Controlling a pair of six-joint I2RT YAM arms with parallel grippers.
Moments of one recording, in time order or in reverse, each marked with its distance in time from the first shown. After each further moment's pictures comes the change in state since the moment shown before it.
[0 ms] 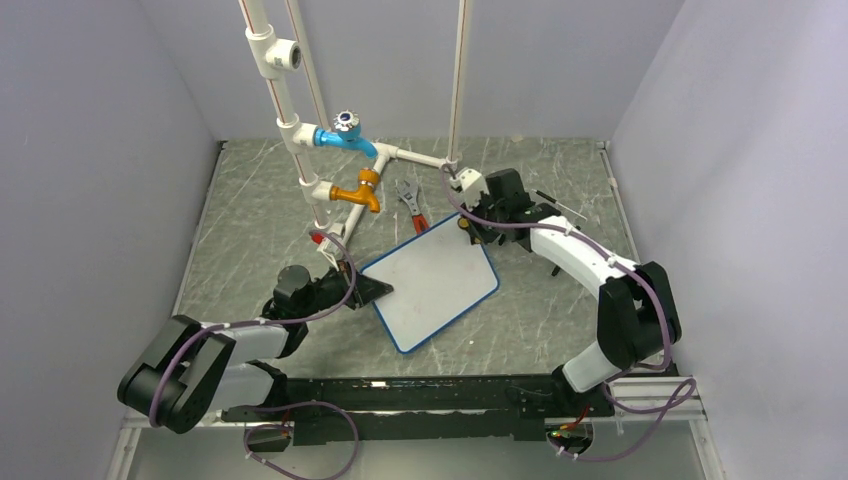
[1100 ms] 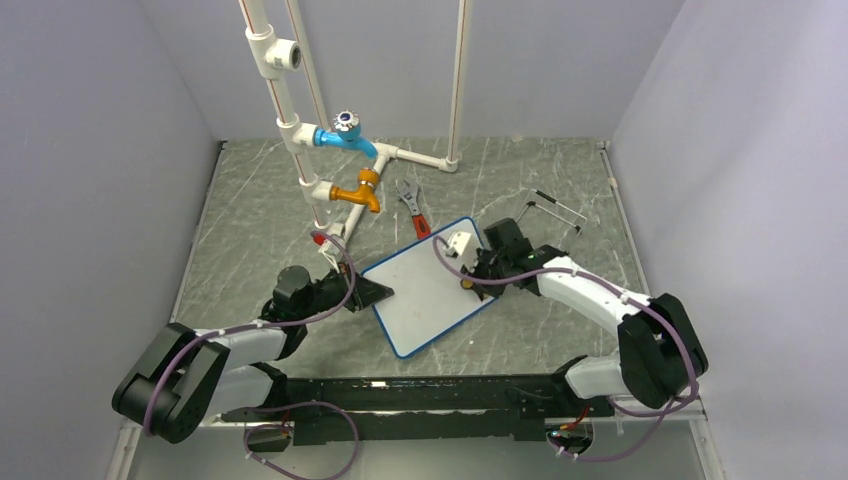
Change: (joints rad) left arm -0.007 -0.048 0.000 -0.060 0.019 0.001; right arm 0.085 -0.201 -0.317 -0.064 -0.083 -0.179
